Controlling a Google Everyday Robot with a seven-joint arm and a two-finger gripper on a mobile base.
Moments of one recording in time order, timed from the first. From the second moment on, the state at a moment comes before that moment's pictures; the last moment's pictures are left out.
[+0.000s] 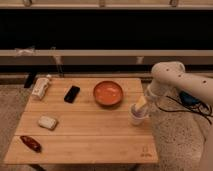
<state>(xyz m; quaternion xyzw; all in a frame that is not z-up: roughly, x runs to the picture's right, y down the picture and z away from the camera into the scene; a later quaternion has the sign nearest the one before) 0.232 0.105 0.775 -0.30 0.17 0.59 0.73</state>
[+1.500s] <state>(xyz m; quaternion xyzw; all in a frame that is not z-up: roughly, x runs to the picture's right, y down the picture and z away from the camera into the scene) 0.197 0.142 0.784 -0.36 0.18 0.55 0.74</state>
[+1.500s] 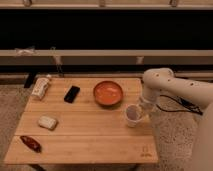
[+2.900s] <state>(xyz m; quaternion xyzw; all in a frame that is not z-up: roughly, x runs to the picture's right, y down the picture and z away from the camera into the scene) 0.082 0.007 0.776 -0.42 0.07 0.50 0.76</state>
